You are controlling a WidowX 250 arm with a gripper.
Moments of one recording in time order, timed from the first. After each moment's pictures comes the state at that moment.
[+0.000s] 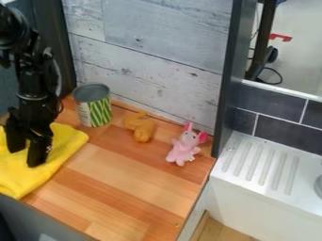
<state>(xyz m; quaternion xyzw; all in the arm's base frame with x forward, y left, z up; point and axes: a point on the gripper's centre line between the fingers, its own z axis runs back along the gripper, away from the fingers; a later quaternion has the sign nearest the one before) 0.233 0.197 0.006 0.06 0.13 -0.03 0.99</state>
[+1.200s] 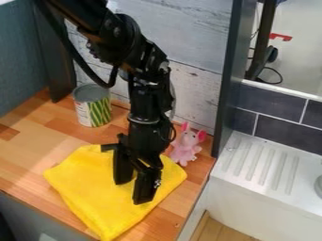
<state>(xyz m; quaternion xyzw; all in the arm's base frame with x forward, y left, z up) 0.257 -0.016 0.018 -0.03 0.14 -0.22 0.96</state>
